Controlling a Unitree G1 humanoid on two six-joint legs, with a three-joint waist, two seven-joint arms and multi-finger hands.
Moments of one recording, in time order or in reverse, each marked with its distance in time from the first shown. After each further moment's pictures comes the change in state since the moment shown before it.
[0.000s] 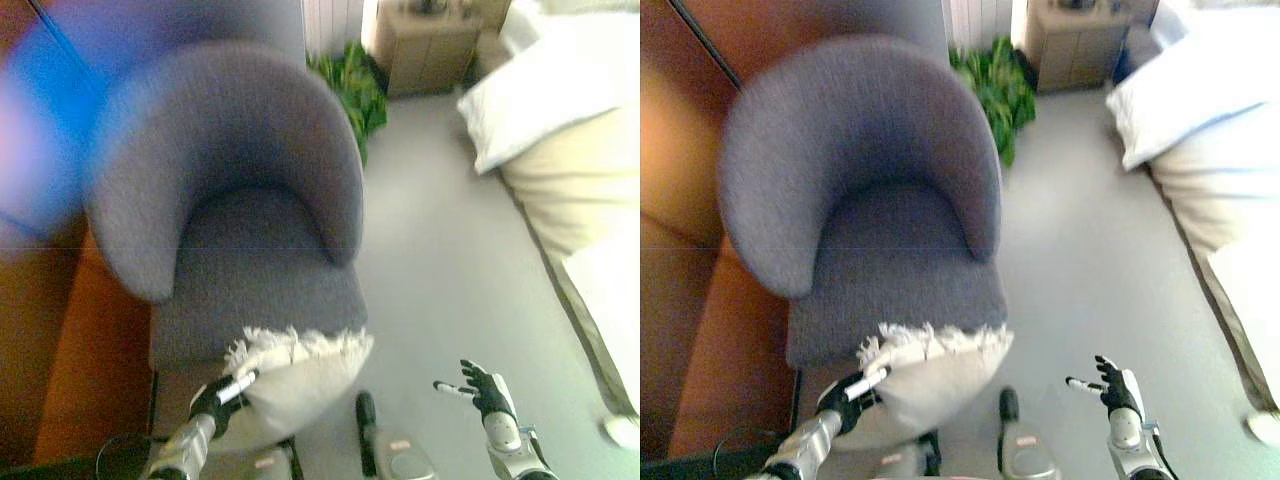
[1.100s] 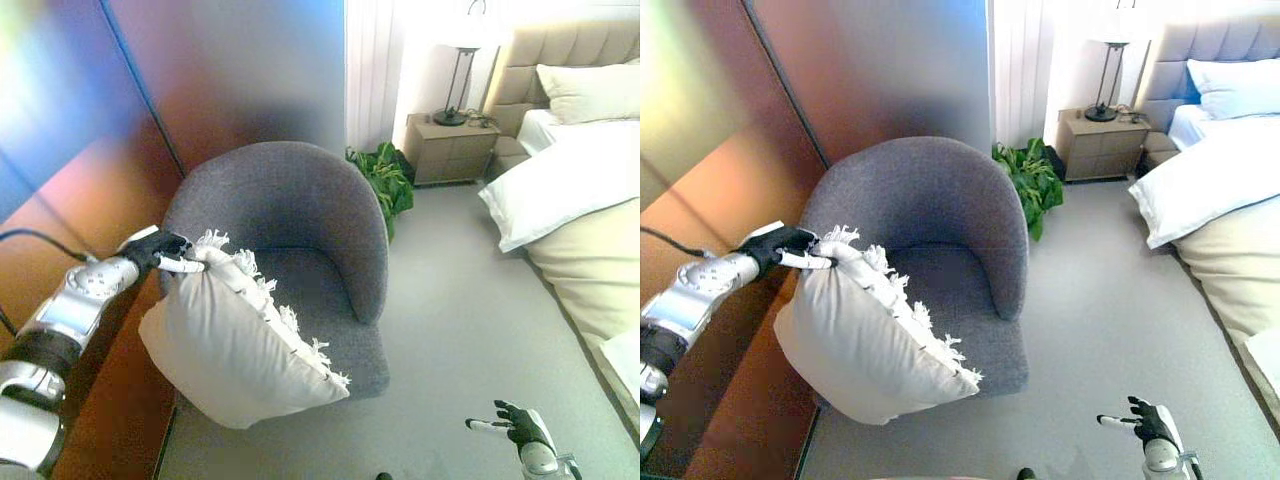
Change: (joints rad) left arm -0.582 0.700 -0.367 -0.459 0.308 0.263 -0.111; right arm 0.018 -0.082 -0.074 0.099 -0.034 0.097 0.087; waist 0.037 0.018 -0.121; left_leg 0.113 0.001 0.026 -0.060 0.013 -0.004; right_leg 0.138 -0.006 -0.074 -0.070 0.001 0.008
